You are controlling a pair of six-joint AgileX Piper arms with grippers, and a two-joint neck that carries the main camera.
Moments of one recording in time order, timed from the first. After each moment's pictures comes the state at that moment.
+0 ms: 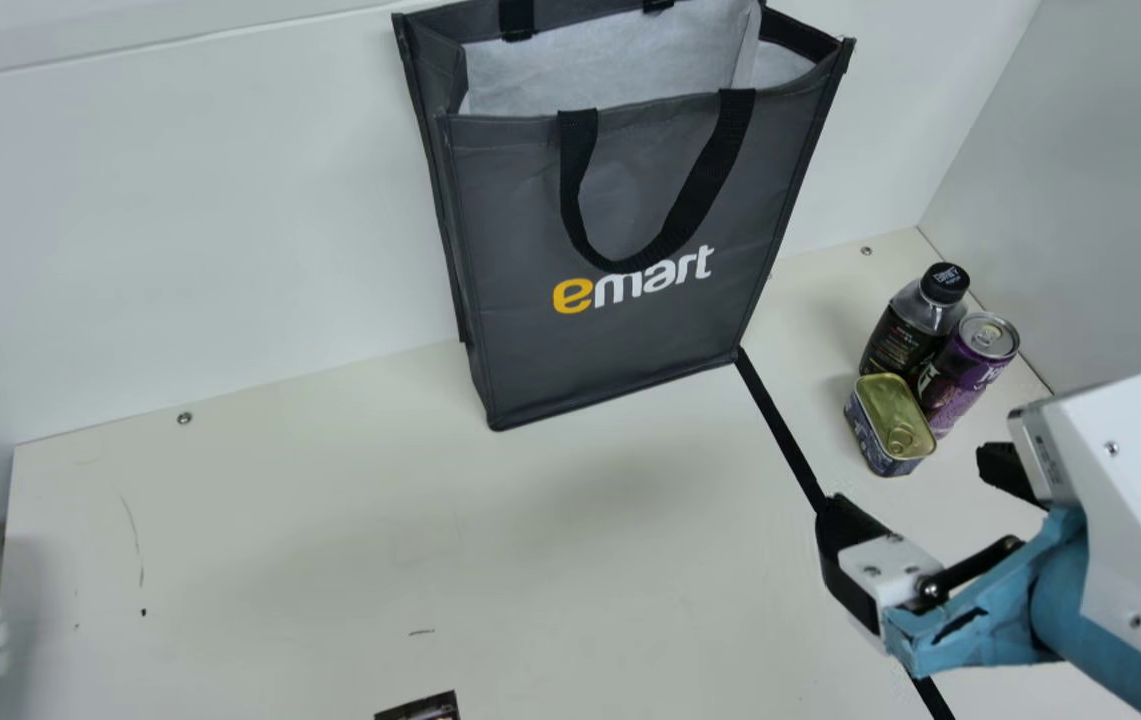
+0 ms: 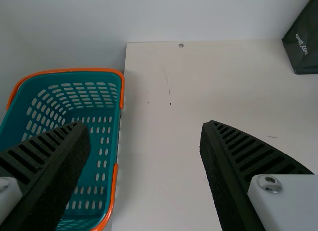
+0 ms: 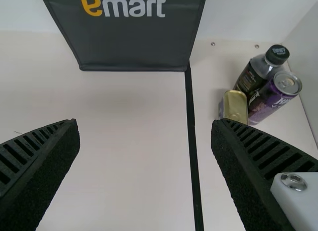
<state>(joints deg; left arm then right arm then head) -1.6 43.3 -69.0 -1.5 69.5 2.7 0.8 45.1 -73.2 -1.7 69.5 -2.2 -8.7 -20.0</state>
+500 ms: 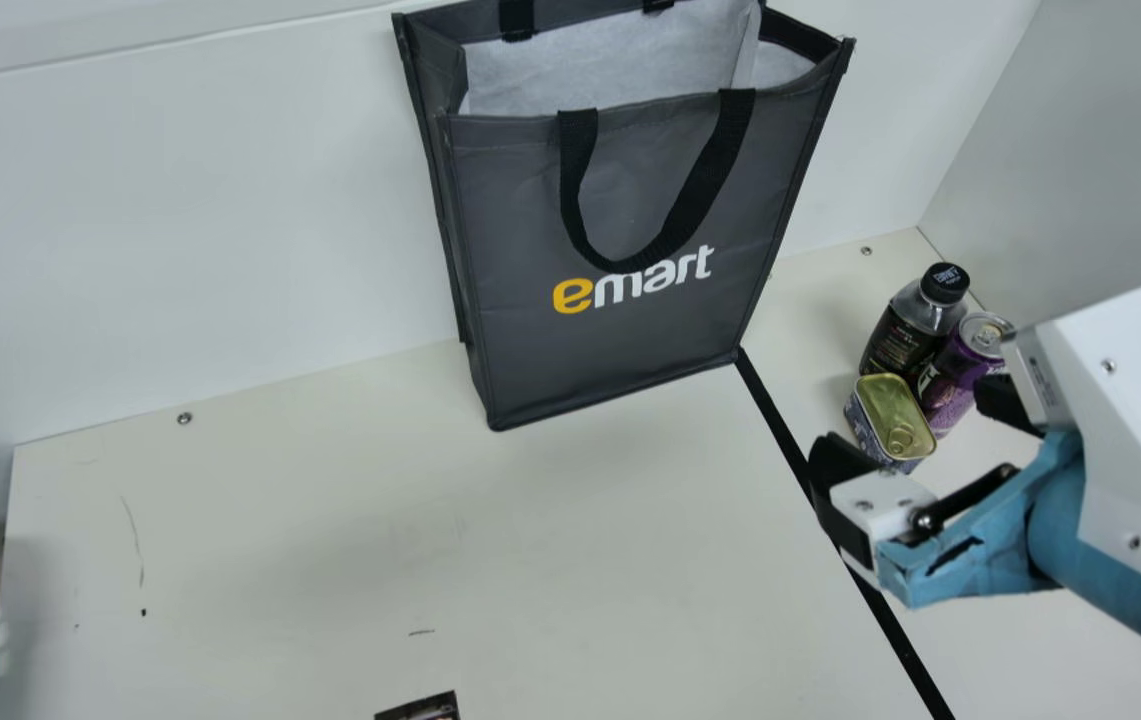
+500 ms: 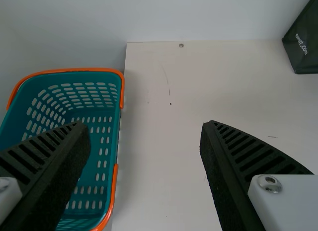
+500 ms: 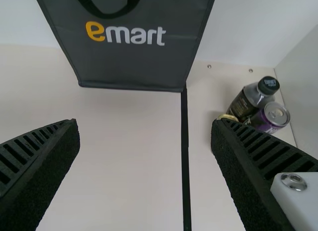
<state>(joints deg) -1.6 43.3 -69.0 -1.5 69.5 2.7 0.7 51.1 -80.7 -1.2 68.7 -5.6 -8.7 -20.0</state>
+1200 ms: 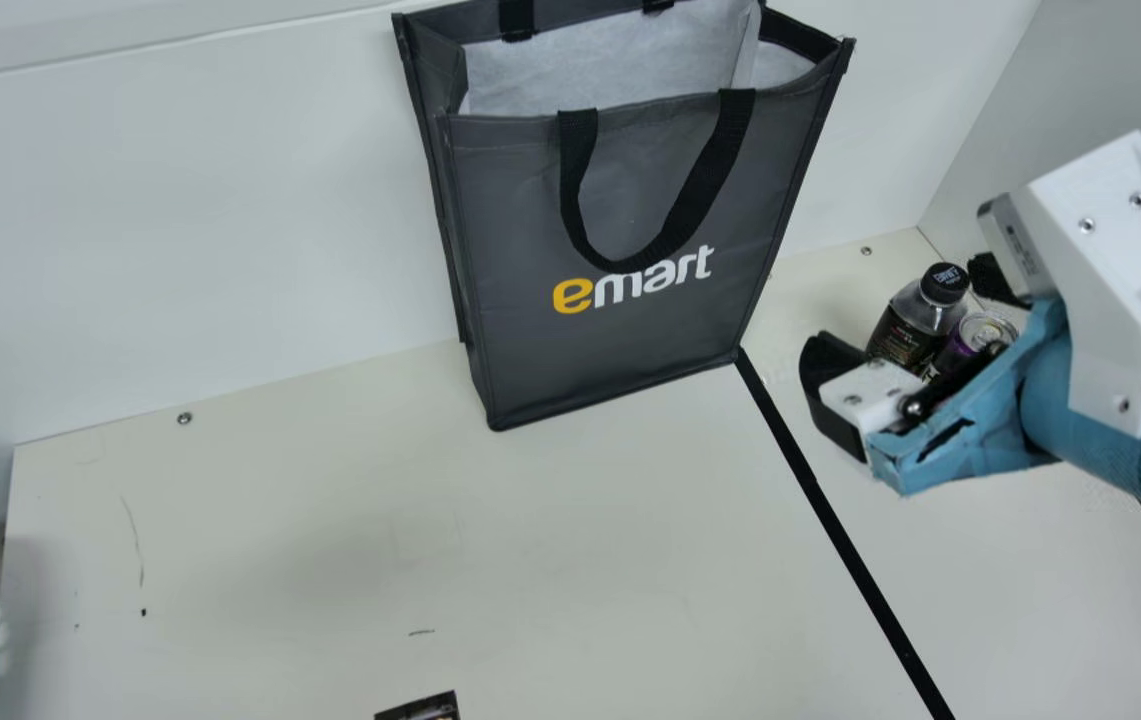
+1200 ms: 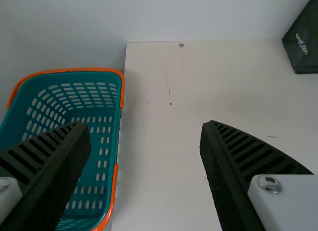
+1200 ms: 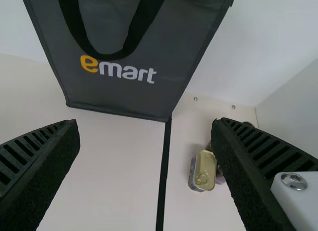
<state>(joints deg) -1.6 43.3 -69.0 -1.5 69.5 2.7 -1.3 60.5 -93.2 0.4 68.2 -15.3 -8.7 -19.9</state>
